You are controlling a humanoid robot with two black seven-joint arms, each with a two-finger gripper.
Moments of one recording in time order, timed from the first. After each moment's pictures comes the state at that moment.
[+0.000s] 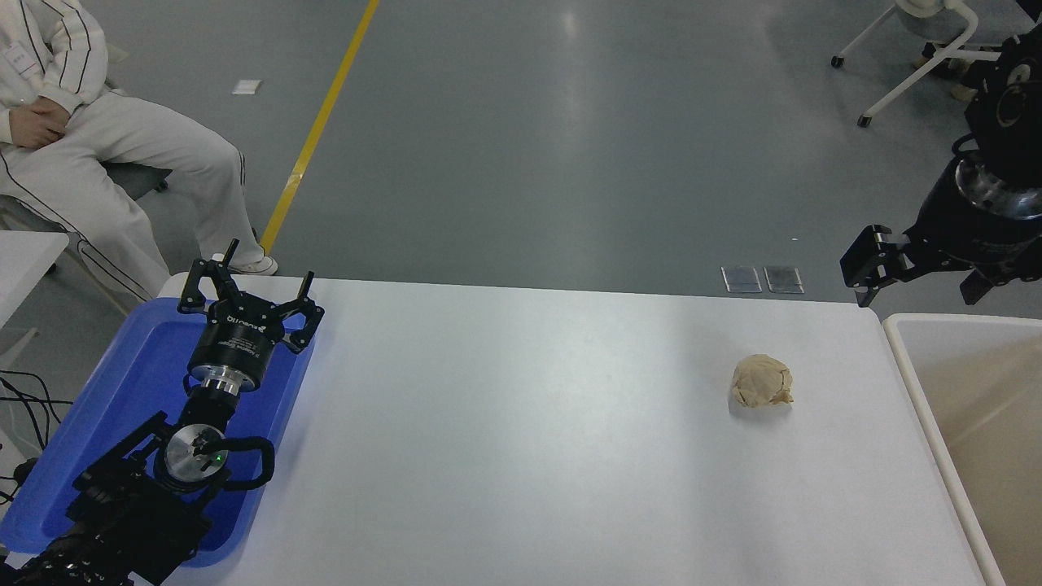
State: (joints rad) left arm -0.52 0.21 -0.98 -0.54 -0.09 -0.62 -0.36; right arm 2.18 -0.37 -1.41 1.27 -0.21 0.79 -0.13
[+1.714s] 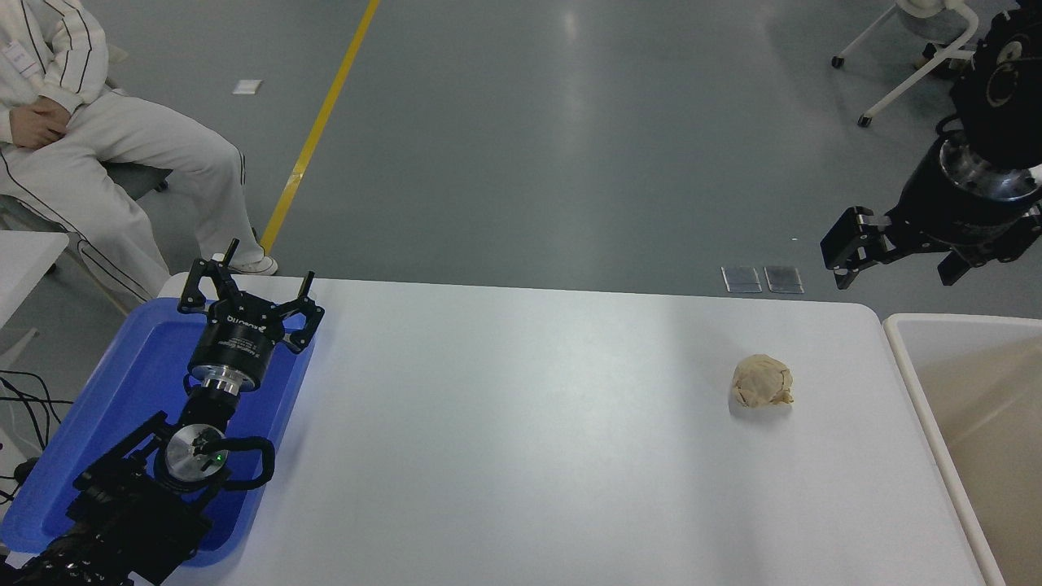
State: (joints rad) left arm -0.52 0.21 -0.98 -0.54 -0.09 -0.62 -0.36; right arm 2.22 -0.36 -1.36 1.27 -0.20 0.79 -0.13
